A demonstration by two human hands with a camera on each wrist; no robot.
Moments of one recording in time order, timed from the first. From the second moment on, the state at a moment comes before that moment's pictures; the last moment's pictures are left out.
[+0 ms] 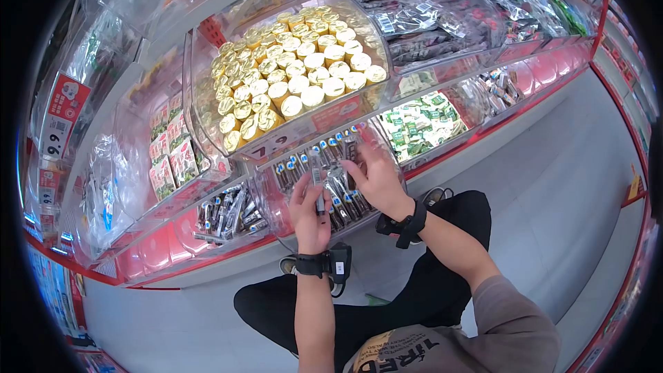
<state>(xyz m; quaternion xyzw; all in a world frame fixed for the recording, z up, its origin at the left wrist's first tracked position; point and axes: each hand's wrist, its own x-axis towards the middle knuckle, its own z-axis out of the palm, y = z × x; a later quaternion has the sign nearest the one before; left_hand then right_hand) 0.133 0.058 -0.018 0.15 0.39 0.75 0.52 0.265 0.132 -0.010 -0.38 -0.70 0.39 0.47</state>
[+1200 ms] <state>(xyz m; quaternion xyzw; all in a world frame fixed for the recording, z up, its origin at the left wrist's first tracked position) 0.134 0.061 -0.018 0.18 0.41 0.71 0.54 0.277 0.149 -0.040 -0.40 -0.88 0.26 0.03</state>
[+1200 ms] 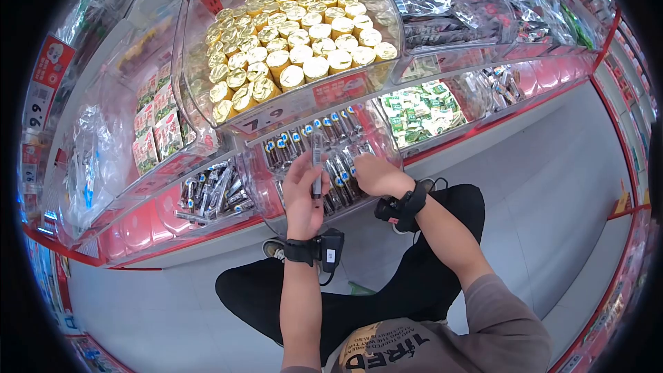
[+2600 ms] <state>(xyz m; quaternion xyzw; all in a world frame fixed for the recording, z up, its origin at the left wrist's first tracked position) 0.142 0.066 -0.030 0.41 0.55 0.58 0.43 0.275 0.130 -0.015 -0.43 -0.84 0.16 0.29</state>
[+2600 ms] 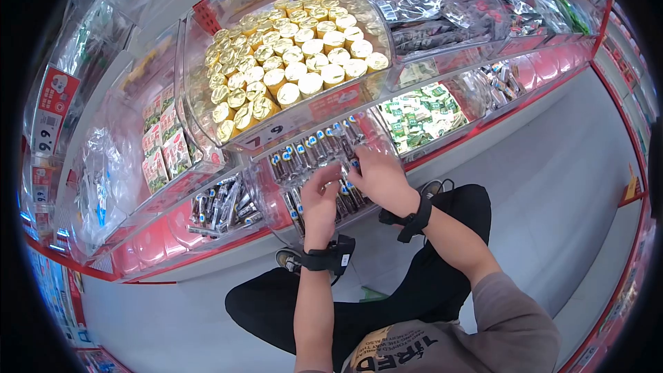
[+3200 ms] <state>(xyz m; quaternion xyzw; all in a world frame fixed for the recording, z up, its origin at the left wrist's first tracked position) 0.163 0.064 -0.040 0.69 0.64 0.24 0.23 0.278 0.137 -0.039 -0.44 -0.88 0.18 0.04</state>
